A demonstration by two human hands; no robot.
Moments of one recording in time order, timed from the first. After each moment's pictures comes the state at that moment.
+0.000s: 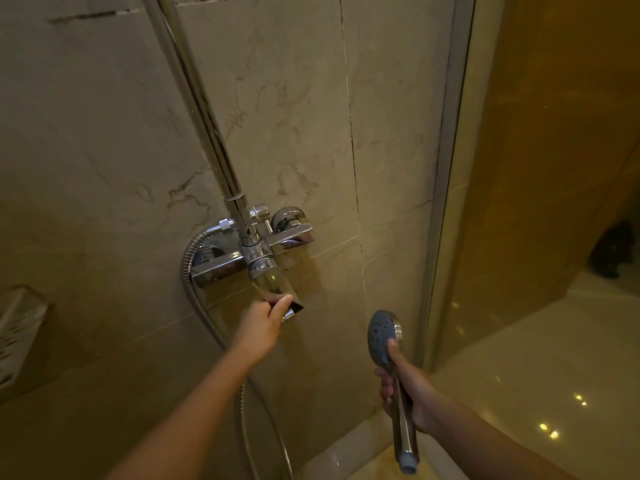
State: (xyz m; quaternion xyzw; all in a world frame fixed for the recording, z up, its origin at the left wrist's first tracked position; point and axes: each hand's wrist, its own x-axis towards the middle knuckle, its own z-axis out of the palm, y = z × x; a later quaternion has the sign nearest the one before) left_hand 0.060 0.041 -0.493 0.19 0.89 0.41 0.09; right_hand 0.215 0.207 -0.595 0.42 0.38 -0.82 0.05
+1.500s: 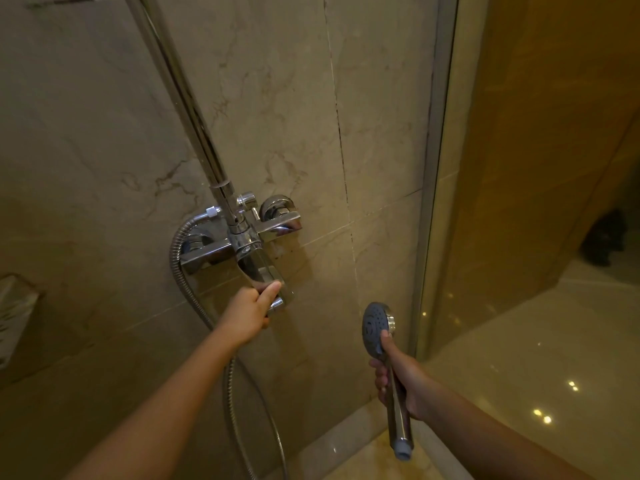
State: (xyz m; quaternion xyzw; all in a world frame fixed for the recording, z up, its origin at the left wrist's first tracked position) left_hand 0.075 0.039 -0.475 0.17 0.89 0.40 0.14; right_hand 0.228 0.211 -0.601 0.41 0.40 -0.82 0.05
